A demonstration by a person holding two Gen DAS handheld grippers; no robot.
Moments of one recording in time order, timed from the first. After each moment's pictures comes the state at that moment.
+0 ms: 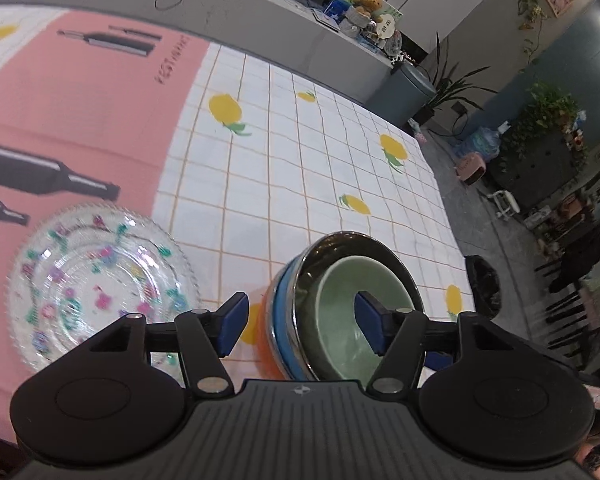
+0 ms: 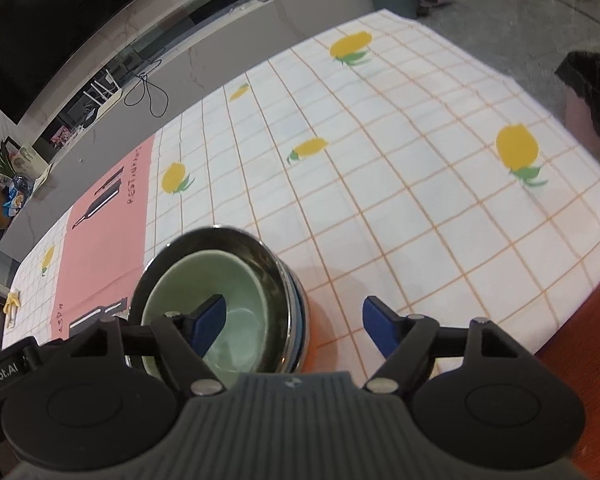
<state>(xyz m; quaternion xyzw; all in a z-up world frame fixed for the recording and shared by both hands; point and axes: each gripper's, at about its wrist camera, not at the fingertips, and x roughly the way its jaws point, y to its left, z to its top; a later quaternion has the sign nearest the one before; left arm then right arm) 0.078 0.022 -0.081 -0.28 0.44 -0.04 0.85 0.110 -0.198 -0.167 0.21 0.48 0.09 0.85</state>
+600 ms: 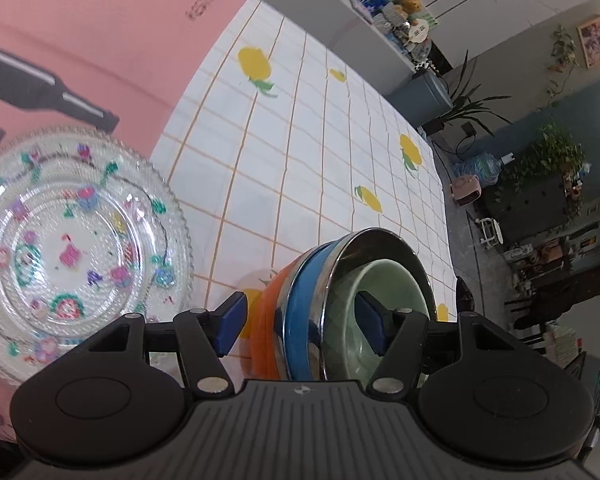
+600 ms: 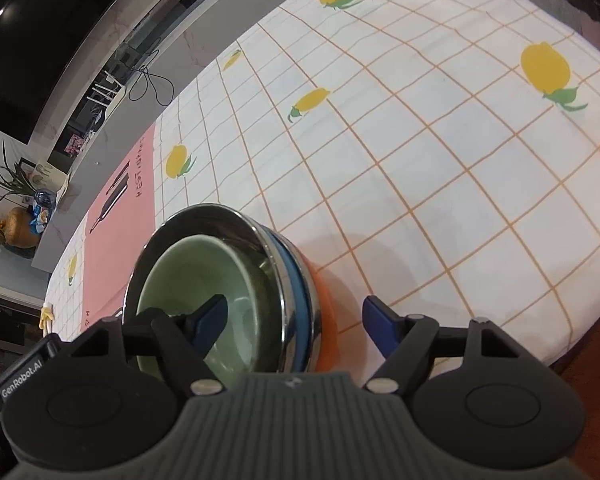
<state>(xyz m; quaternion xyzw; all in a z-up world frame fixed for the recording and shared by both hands) 0.094 0.034 -0.128 -0.38 0.46 -0.04 0.80 0.128 -0.204 -0.206 0.29 0.52 0.12 0.80</state>
